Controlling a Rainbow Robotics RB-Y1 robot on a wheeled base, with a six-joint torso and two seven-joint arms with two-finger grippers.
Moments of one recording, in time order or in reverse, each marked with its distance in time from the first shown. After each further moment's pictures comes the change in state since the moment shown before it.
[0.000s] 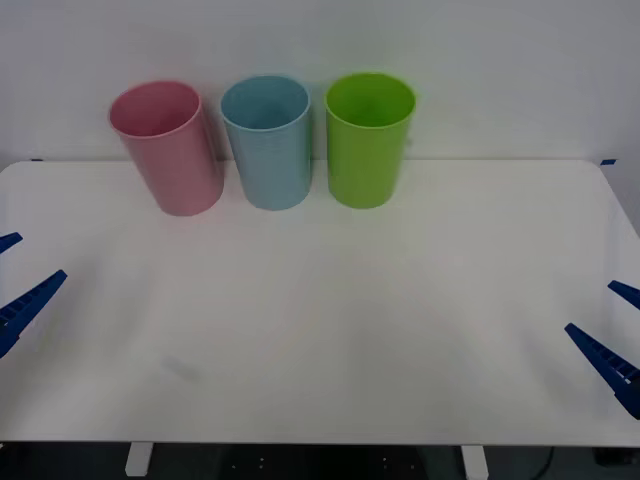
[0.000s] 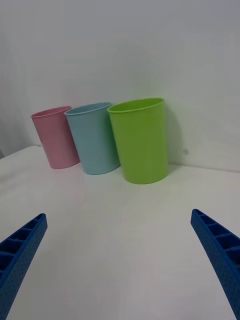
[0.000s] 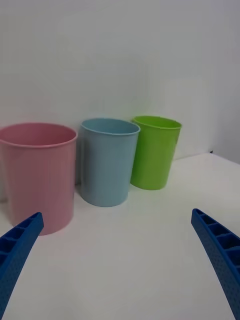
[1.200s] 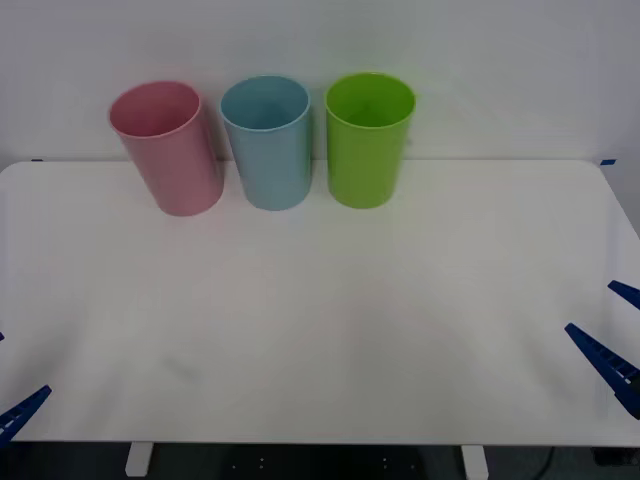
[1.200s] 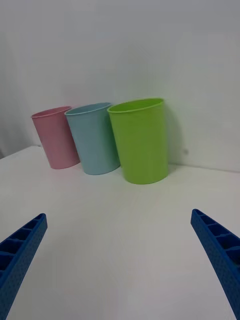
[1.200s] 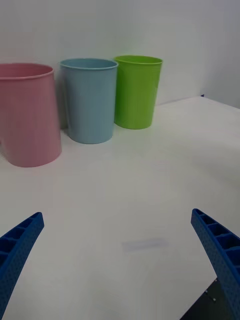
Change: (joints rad) right arm 0.000 0.000 0.000 0.000 0.000 0.000 0.000; left arm 0.296 -0.001 0.016 -0.062 0.016 -0.073 -0.170
